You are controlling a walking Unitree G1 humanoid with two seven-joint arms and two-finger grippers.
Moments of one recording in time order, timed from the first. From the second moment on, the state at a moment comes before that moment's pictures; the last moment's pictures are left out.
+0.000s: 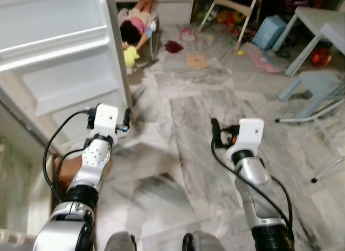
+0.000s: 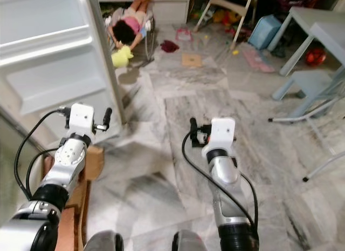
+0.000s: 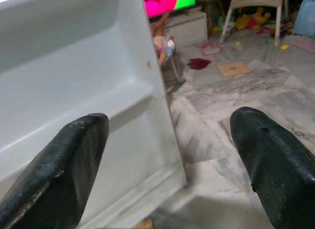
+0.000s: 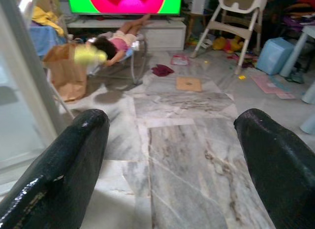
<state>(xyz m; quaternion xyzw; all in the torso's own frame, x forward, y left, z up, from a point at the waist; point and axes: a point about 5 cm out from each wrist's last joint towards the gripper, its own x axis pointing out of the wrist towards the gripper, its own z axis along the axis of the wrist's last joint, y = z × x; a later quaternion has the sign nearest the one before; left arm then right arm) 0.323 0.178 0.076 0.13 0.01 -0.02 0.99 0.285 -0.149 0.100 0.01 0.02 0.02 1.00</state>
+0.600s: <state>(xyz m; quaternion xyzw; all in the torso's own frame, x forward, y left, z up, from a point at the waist) 0.299 0.163 0.088 0.10 0.00 -0.04 0.99 0.281 -0.150 0.098 0.02 0.02 0.01 1.00</state>
